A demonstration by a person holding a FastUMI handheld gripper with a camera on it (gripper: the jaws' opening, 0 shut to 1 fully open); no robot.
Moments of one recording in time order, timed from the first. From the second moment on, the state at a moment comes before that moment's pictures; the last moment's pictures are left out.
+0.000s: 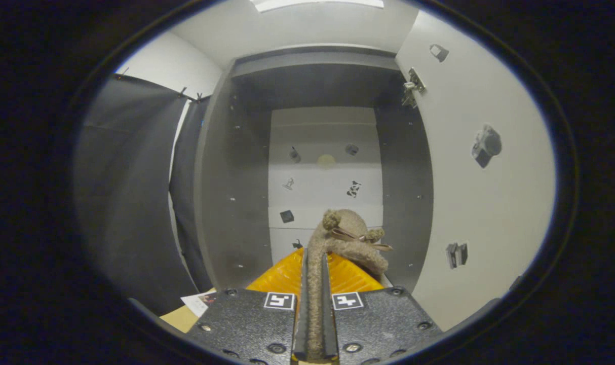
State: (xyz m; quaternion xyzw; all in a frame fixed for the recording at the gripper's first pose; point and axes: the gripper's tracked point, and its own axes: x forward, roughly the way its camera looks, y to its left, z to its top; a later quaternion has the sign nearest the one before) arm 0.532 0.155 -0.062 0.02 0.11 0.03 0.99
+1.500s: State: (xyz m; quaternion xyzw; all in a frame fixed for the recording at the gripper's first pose) arm 0.664 0.150 -0.231 0.00 0.25 0.02 0.97
